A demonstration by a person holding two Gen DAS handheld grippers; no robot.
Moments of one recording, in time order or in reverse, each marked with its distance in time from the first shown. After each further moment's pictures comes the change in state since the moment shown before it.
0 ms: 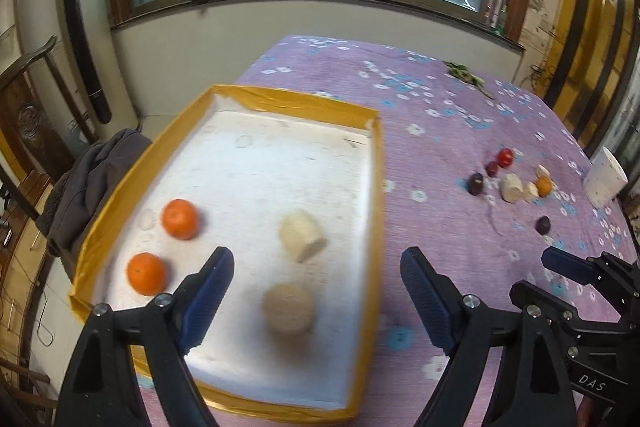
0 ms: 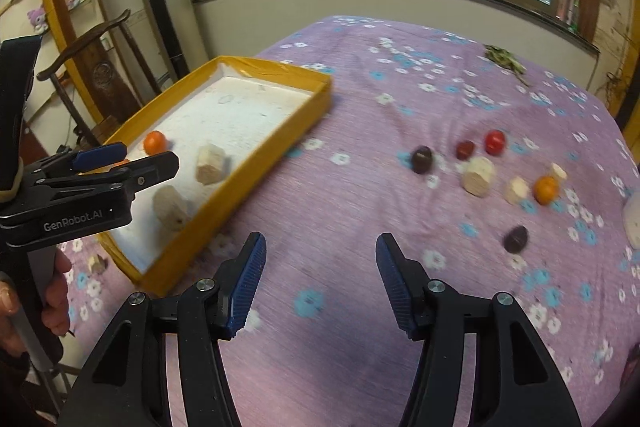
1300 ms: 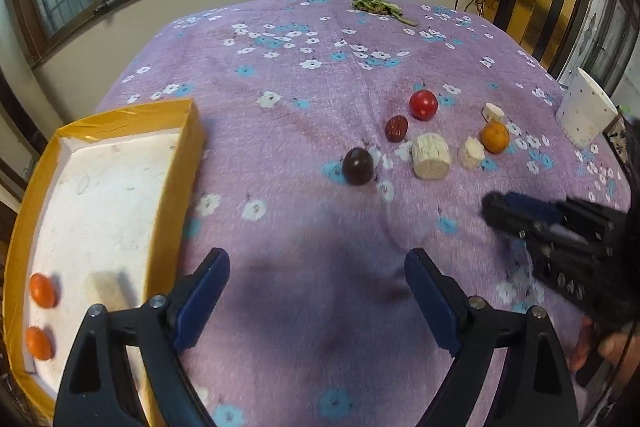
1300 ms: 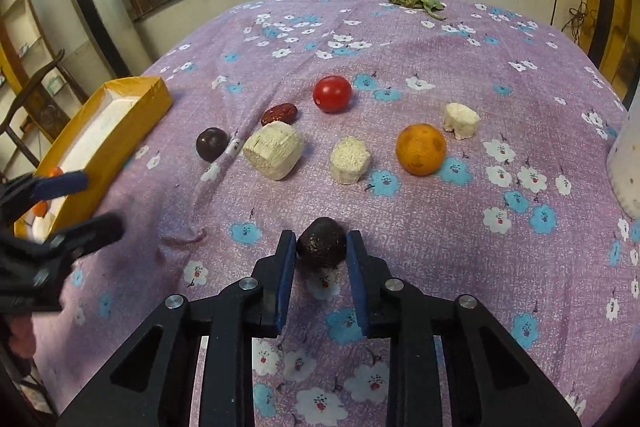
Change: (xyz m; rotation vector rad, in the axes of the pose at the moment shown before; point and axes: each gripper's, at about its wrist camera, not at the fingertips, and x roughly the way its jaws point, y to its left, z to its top) left arm 0.078 -0.142 0.027 0.216 0.162 -0.107; right arm 0.044 -0.161 -0.007 0.150 0.046 -0.026
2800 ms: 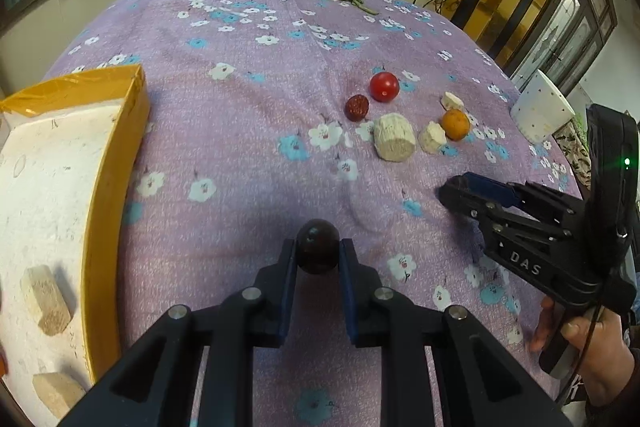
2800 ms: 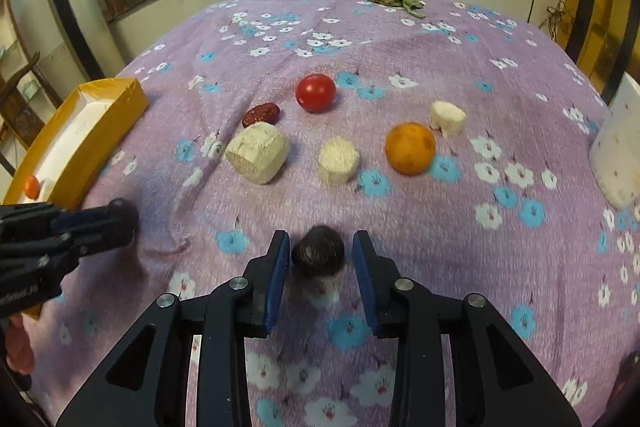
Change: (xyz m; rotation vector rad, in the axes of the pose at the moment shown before) left arm 0.014 0.016 -0.014 -0.017 0.047 -0.241; right arm 0.013 0.015 0.005 -0.004 0.015 -0.136
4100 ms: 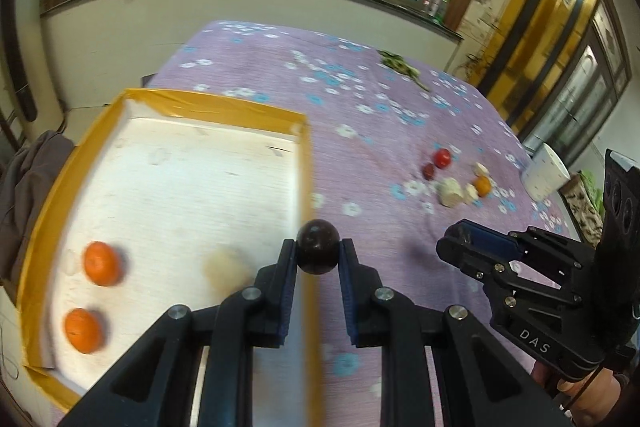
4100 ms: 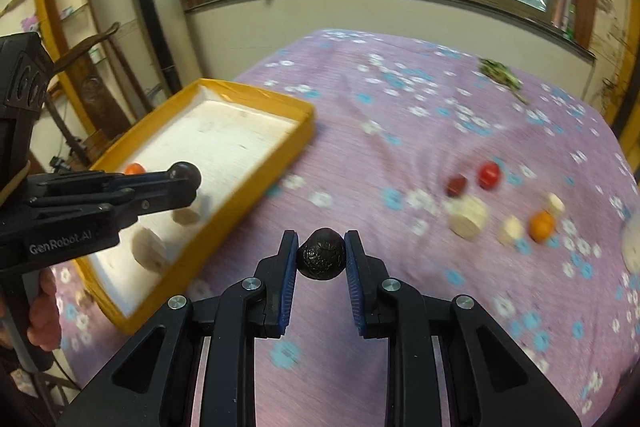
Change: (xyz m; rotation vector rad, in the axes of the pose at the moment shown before) left arm -0.110 0.100 -0.024 -0.139 -0.181 0.063; right arm -0.059 0.159 0.021 -0.172 -0.104 0.180
